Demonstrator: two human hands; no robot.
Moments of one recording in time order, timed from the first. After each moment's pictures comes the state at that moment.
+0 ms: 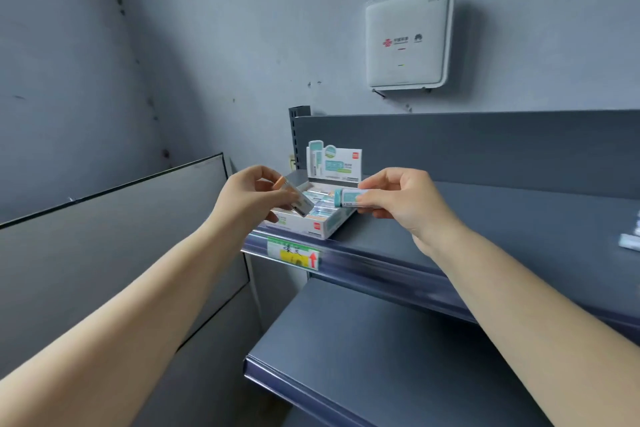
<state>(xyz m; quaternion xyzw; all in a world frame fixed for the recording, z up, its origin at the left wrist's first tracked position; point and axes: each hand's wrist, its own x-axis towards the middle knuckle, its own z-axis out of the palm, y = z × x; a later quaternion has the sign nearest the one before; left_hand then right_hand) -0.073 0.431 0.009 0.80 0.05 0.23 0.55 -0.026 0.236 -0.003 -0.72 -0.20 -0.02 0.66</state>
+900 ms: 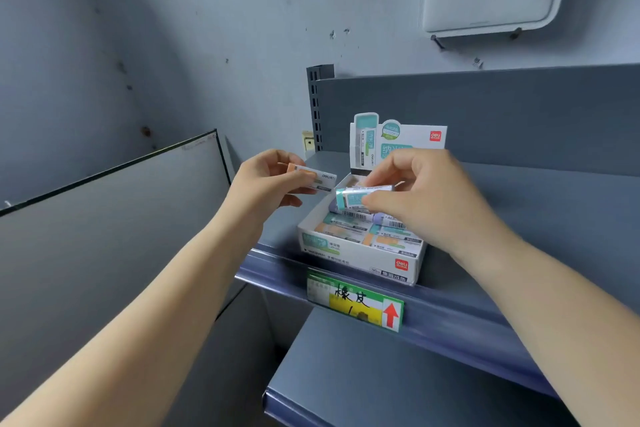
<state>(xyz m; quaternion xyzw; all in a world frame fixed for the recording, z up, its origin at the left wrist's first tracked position) 0.046 0.520 -0.020 0.75 0.03 0.17 0.64 0.043 0.332 -0.015 -0.82 -0.23 -0.13 0.50</state>
